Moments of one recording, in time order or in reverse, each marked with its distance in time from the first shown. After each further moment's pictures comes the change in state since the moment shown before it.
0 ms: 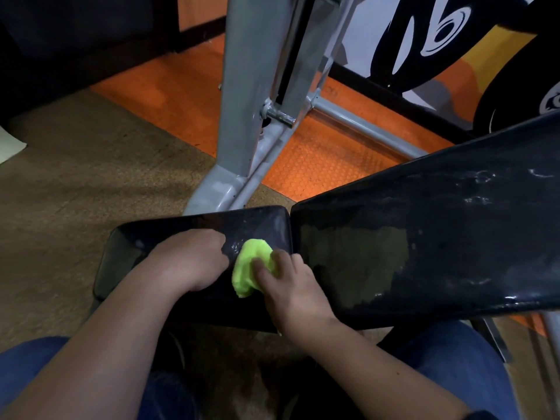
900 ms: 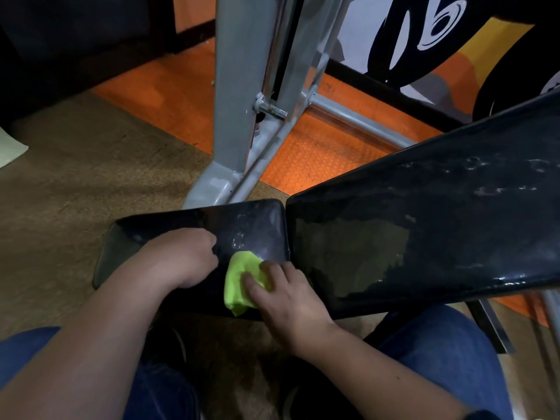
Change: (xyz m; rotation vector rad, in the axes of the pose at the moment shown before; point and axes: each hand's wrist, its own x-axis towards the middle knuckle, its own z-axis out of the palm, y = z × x) left_hand -0.014 0.005 0.001 0.122 -0.039 -0.057; right_hand -0.028 -0.004 0.001 -0.030 -0.043 -0.116
